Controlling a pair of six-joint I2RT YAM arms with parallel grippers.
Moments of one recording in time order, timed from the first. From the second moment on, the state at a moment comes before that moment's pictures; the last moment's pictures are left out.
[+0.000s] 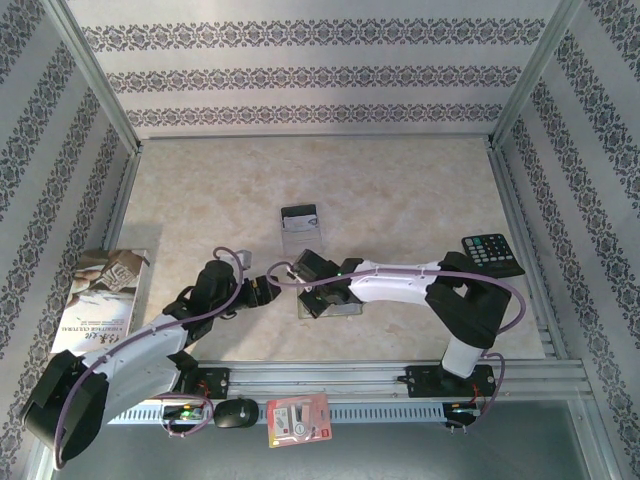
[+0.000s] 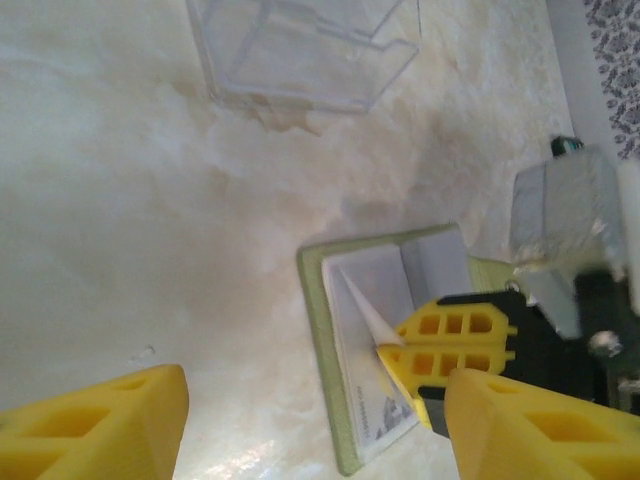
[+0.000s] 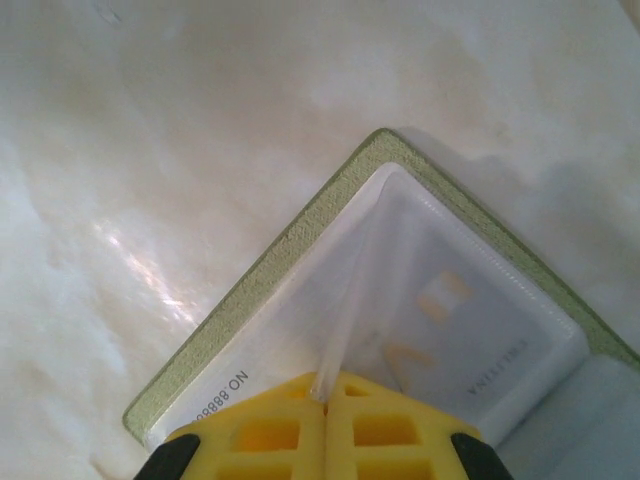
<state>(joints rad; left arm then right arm) -0.52 0.96 0.24 0.11 0.27 -0.77 1.00 1.73 0.97 -0.38 -0.01 0.24</state>
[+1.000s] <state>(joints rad) -0.72 1.24 0.32 0.21 0.19 -0.79 0.96 1.63 0.79 -0.10 -0.12 0.37</state>
